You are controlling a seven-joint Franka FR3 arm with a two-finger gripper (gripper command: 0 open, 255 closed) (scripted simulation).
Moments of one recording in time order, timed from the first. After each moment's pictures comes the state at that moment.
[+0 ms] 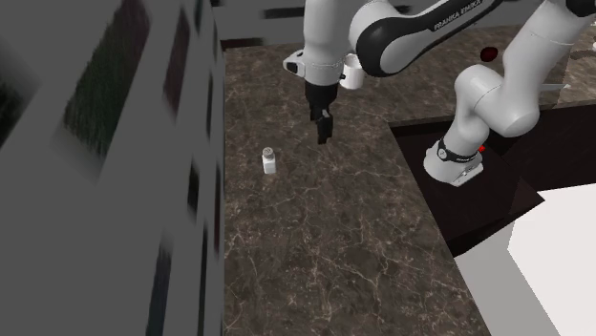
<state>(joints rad) -0.06 -0.12 -0.10 -2.09 0.05 1.98 0.00</state>
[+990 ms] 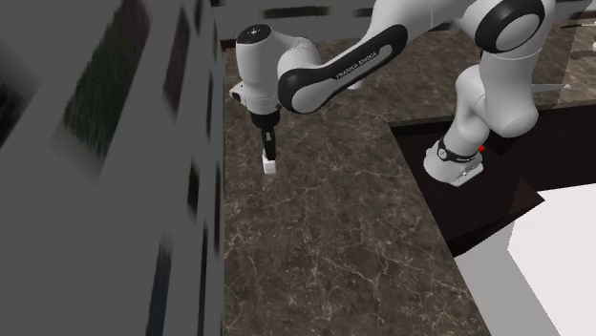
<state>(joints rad) -0.10 0.36 -0.13 -1.68 0.06 2.03 -0.05</state>
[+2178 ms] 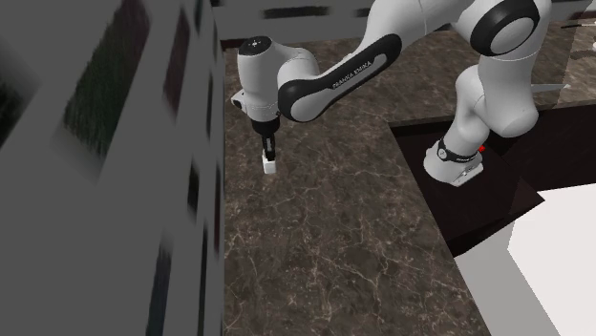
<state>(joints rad) -0.11 0.38 -0.12 -1.71 0.07 2.08 -0.05</state>
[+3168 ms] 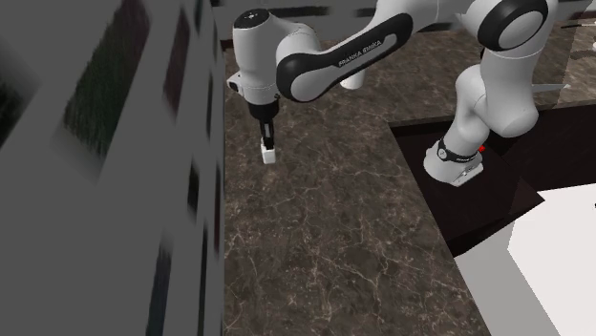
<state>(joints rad) -0.11 0.34 -0.13 -1.64 0.06 1.96 -0.05</state>
